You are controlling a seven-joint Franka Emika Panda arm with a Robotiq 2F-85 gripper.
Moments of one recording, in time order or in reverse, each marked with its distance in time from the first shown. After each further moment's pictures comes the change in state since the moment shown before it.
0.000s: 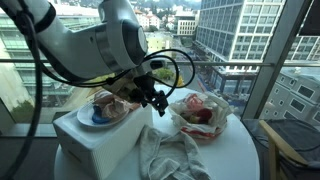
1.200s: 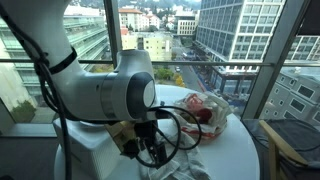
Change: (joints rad) arm -0.047 0.168 -0.044 -0.095 0.128 0.025 -0.019
